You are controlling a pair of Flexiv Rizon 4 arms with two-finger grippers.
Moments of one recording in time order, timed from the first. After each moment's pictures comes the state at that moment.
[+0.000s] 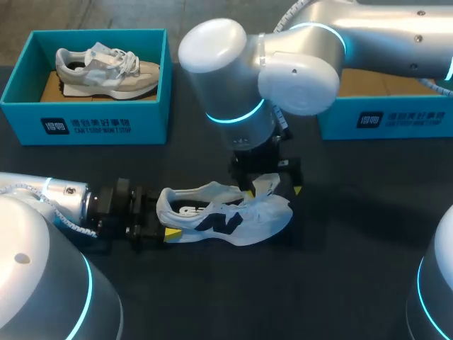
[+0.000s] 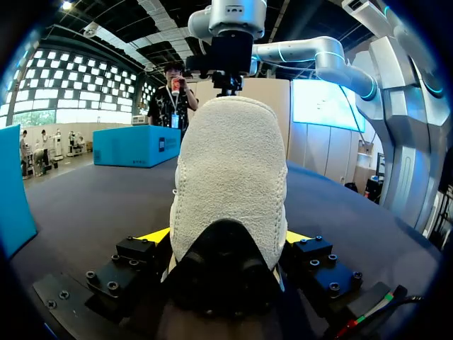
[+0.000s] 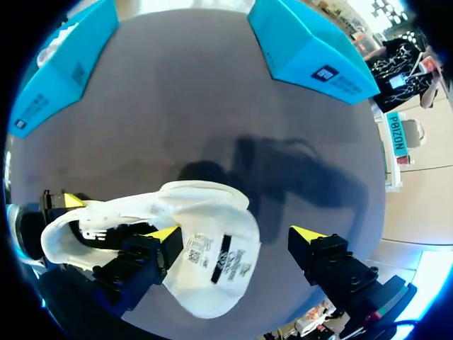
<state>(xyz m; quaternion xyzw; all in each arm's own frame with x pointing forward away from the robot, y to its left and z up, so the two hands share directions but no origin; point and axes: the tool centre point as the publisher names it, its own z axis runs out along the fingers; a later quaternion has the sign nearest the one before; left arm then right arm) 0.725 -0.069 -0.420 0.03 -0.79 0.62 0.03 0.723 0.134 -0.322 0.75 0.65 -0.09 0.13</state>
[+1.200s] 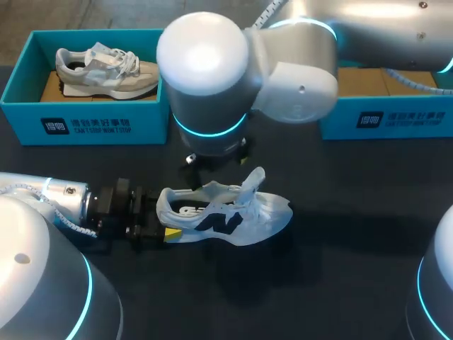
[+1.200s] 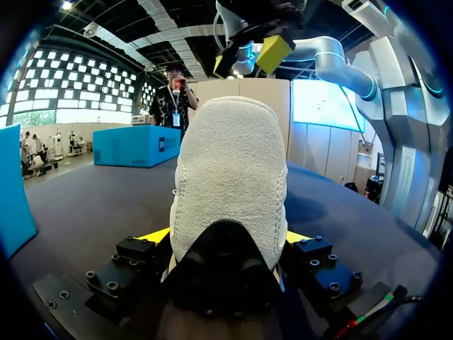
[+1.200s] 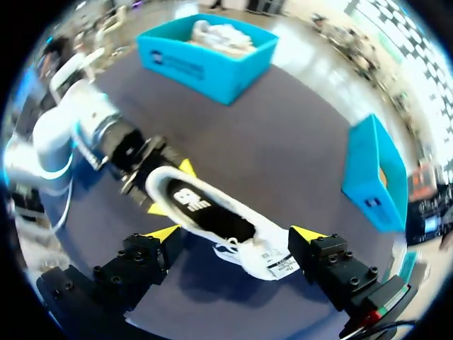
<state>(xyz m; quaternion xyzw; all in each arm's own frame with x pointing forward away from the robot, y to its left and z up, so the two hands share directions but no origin) 0.725 -0.069 -0.420 0.03 -0.79 0.62 0.03 0.715 0.242 -0.250 0.45 0.88 0.08 0.15</state>
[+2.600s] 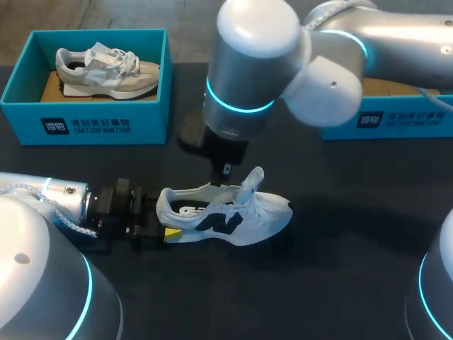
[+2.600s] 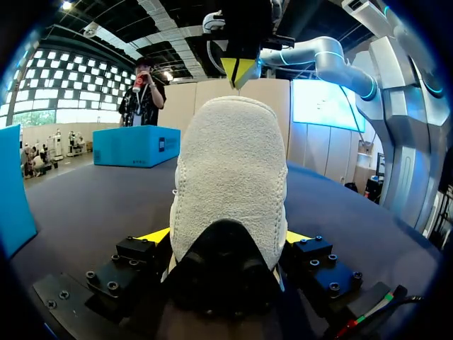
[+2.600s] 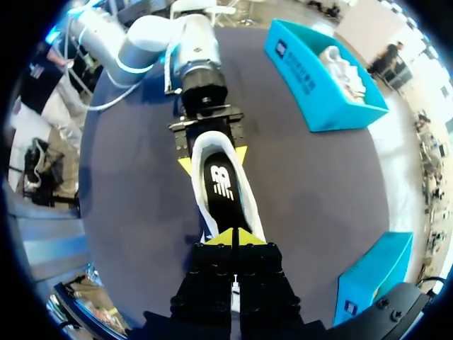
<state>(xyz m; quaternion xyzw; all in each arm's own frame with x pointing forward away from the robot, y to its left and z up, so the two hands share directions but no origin) 0.725 -0.069 -0.420 0.03 -0.79 0.62 0.03 0.730 0.239 -0.274 0.11 0.99 0.09 0.07</state>
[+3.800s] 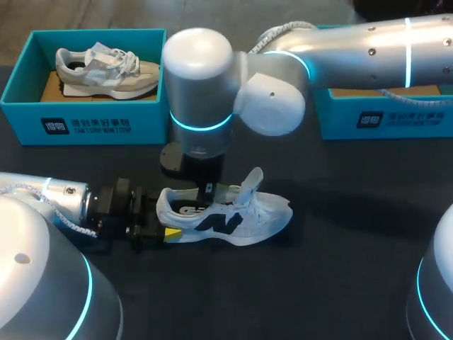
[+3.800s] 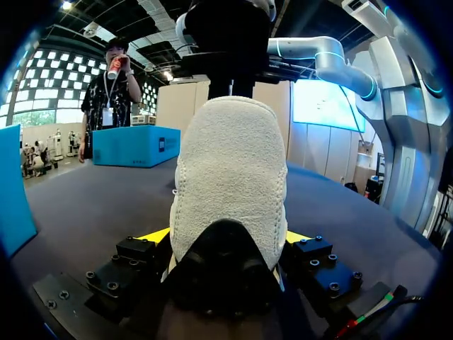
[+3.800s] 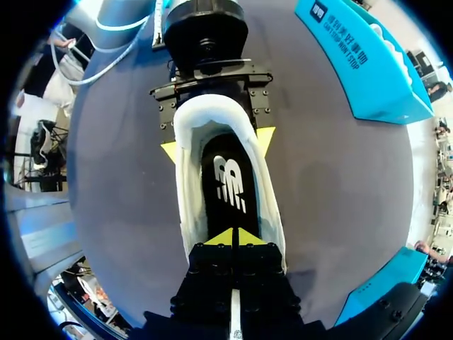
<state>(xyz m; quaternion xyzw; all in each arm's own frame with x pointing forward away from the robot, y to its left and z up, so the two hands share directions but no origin) 0.725 -0.069 -0.420 0.03 -0.79 0.62 0.03 0.733 0.258 -0.352 0.09 1.00 0.01 0.02</state>
